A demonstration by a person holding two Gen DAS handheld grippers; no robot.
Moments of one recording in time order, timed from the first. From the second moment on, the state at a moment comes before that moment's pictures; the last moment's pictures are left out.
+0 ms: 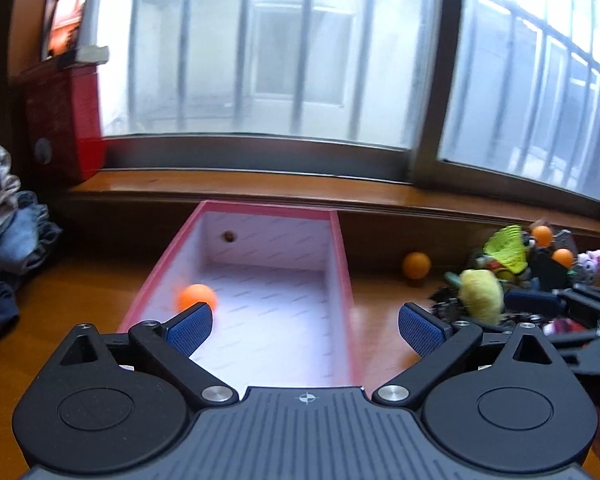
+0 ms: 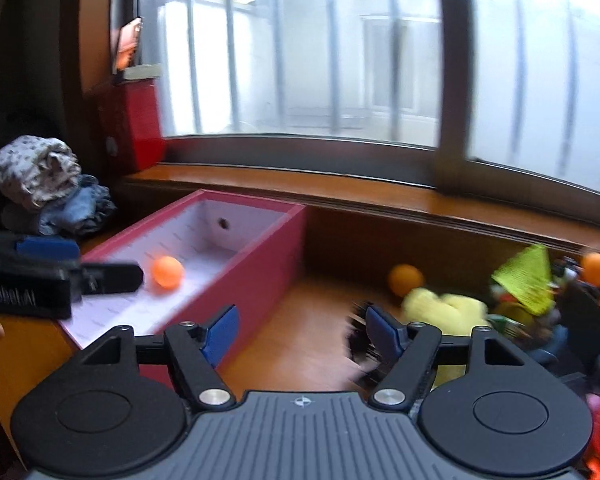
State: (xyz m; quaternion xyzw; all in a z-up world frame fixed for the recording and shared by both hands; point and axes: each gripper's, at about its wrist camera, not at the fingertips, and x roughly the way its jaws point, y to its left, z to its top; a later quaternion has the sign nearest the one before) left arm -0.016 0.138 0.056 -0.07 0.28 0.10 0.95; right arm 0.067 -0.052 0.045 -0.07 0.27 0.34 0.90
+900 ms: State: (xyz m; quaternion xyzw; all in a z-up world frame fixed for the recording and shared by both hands) left arm 0.072 0.041 0.040 -0.06 0.31 0.04 0.95; right arm 0.117 -0.191 0.027 -0.05 0.28 0.23 0.93
